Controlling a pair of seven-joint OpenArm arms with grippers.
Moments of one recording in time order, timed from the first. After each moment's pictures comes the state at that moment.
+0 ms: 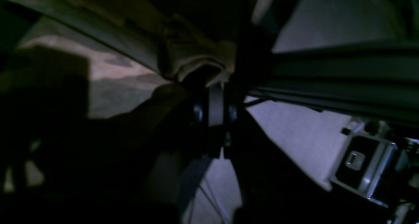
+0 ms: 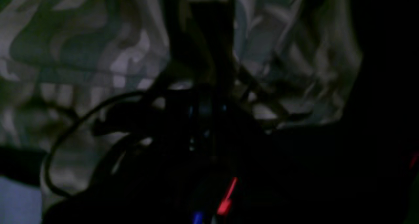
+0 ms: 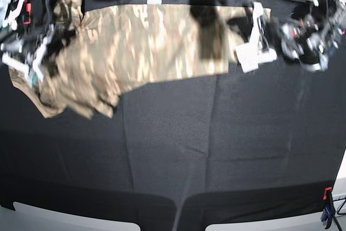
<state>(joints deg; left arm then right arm) 4.1 -36.4 25.3 100.7 -60.3 -38.0 68.4 -20.6 23.7 29.4 107.7 15.0 40.2 -63.2</state>
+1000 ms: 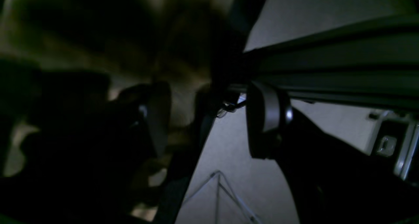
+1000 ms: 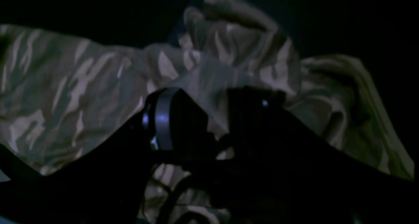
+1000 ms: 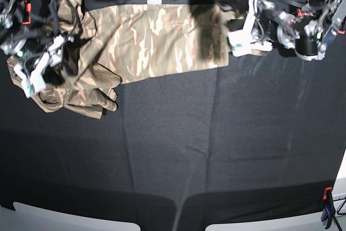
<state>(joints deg) 6.5 -36.7 25.3 112.9 -56.7 -38.0 68.7 -18.2 23.9 29.5 108.4 38.2 40.9 -55.8</state>
